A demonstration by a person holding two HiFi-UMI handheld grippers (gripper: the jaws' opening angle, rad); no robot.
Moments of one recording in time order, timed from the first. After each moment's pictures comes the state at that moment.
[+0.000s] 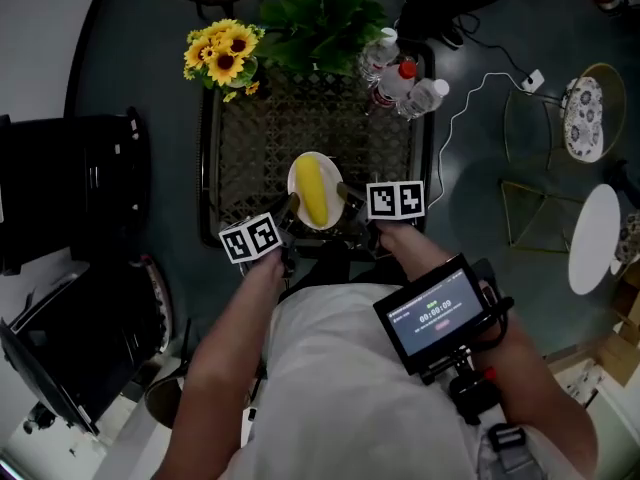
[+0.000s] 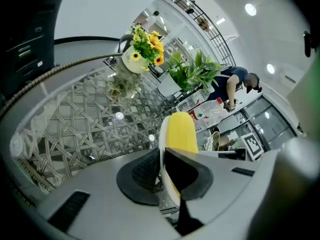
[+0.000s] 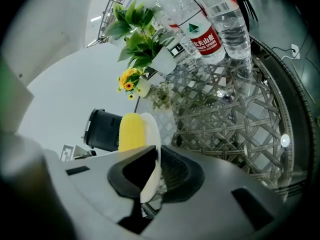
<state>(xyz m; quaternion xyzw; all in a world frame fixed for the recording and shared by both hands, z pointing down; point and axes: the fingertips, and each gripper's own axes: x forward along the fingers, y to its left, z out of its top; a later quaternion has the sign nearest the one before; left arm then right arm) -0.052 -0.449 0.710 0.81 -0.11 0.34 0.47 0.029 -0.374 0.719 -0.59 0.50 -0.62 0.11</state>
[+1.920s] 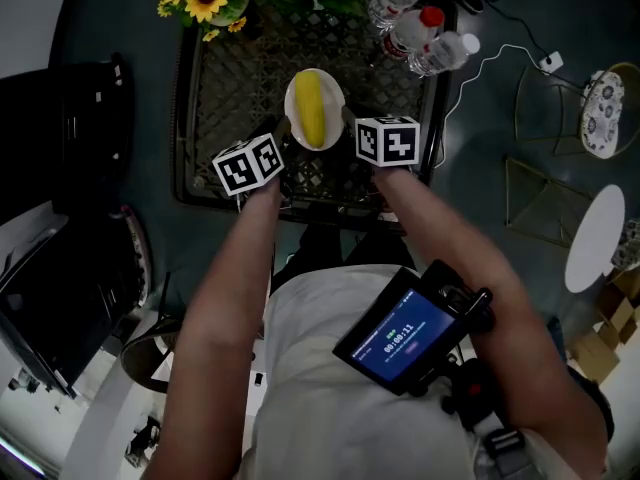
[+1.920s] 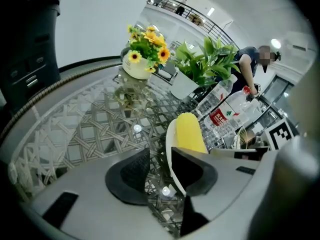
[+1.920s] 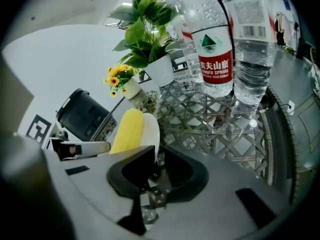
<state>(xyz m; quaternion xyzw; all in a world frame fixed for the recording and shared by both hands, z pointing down) -0.006 -0.492 0.764 0.83 -0.21 0.36 0.37 0.106 -0.397 0.768 -0.69 0.51 -0.51 -0.05</state>
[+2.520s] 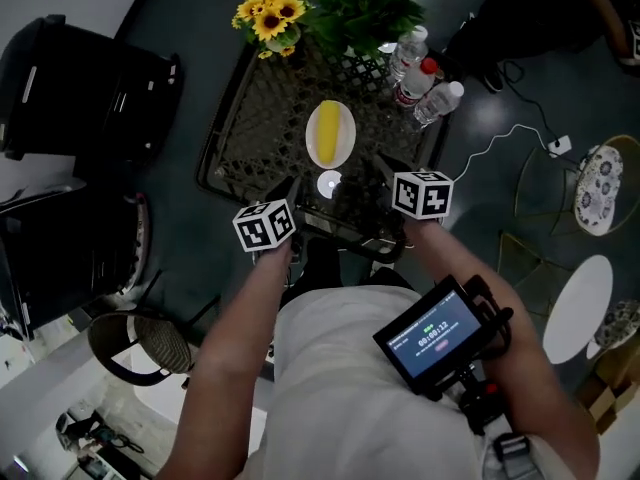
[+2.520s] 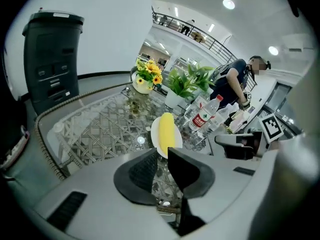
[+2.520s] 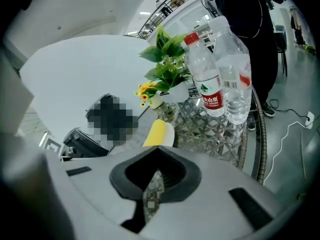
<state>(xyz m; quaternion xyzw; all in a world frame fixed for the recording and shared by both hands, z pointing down) -0.079 -0.400 0.694 0.84 -0.28 0.29 0.37 0.099 -0.329 0.679 -0.64 0.61 -0.46 -0.01</state>
